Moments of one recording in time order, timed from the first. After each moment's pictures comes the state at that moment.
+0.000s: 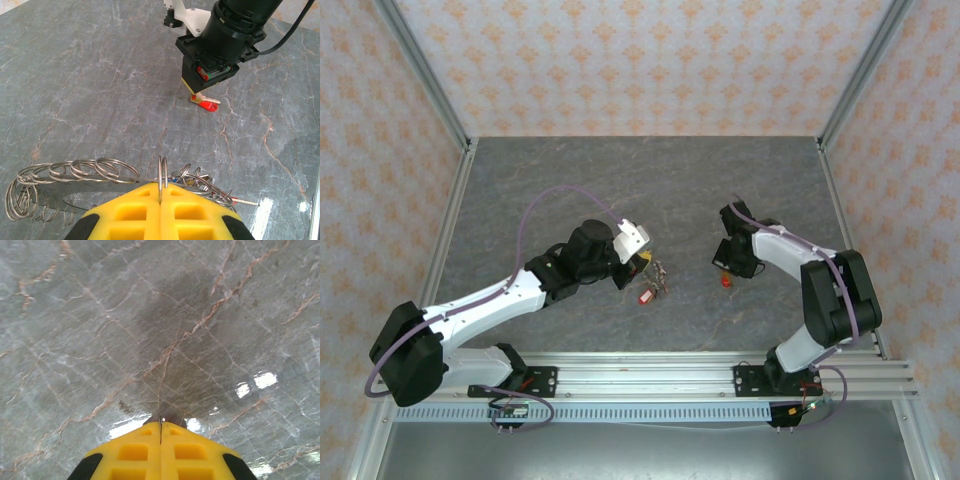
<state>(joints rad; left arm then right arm) -0.75 1.23 0.79 -0.10 0.21 0.08 0.30 1.56 0.88 -0.67 0.00 0.74</state>
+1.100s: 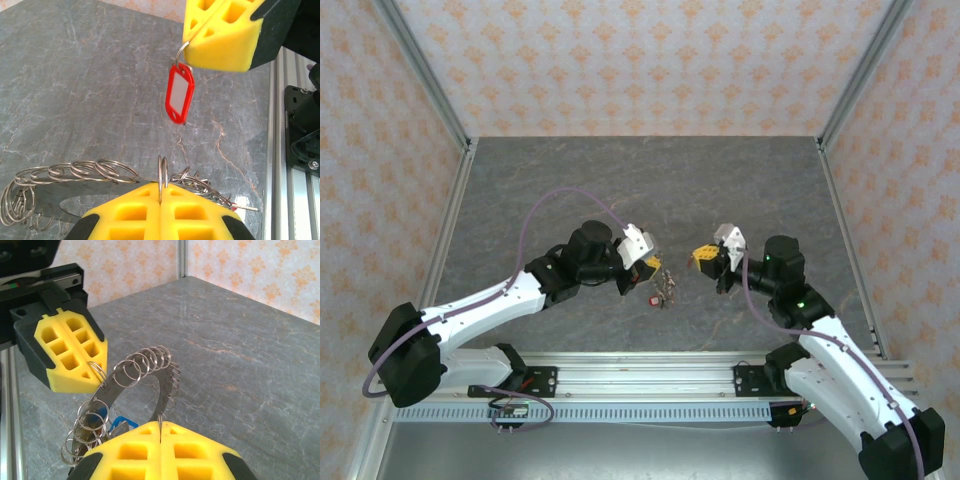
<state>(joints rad) -0.77 1.22 0.79 -0.06 0.37 0.10 0.40 0.69 0.49 -0.11 -0.60 -0.14</state>
